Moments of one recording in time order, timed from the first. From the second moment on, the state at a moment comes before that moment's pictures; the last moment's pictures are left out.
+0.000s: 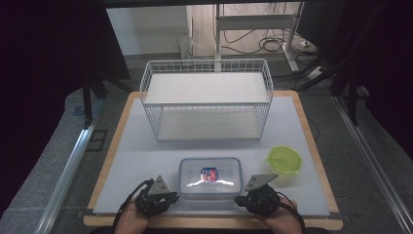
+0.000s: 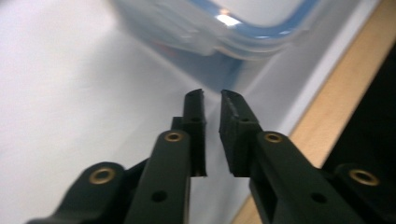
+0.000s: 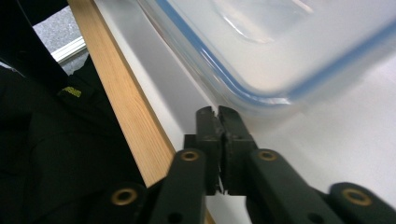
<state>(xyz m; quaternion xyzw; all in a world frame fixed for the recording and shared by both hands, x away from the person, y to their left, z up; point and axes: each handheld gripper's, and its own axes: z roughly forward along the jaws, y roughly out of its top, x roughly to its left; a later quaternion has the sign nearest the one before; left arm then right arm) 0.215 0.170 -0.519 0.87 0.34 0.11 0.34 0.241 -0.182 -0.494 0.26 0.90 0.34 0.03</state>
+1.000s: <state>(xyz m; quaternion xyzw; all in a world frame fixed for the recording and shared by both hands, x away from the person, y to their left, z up) 0.213 0.205 -0.530 0.84 0.38 0.16 0.35 0.258 -0.222 -0.497 0.31 0.88 0.35 0.12</state>
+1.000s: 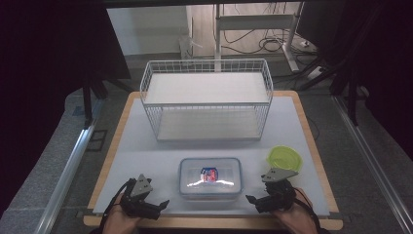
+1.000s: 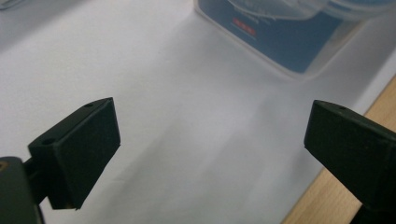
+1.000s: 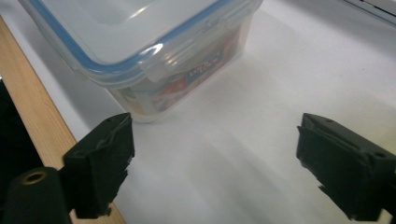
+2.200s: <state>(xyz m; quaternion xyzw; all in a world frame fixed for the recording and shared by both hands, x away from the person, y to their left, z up) 0.285 0.163 -0.512 0.82 0.37 -0.04 0.43 0.301 -0.183 -0.487 0.37 0.85 0.38 -0.03</state>
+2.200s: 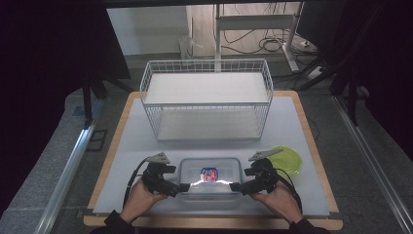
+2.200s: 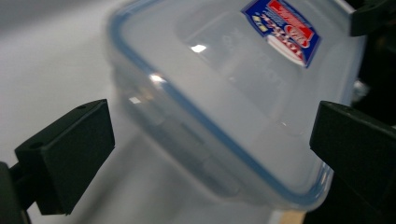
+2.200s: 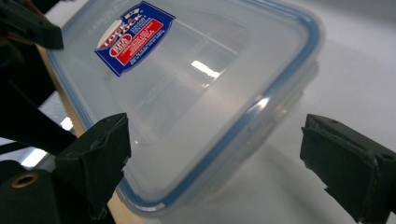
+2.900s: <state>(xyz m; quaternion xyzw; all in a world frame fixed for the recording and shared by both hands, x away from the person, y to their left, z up) 0.245 0.161 -0.509 0.81 0.38 -0.03 0.45 0.281 -0.194 -0.480 0.41 0.81 0.42 -0.06</state>
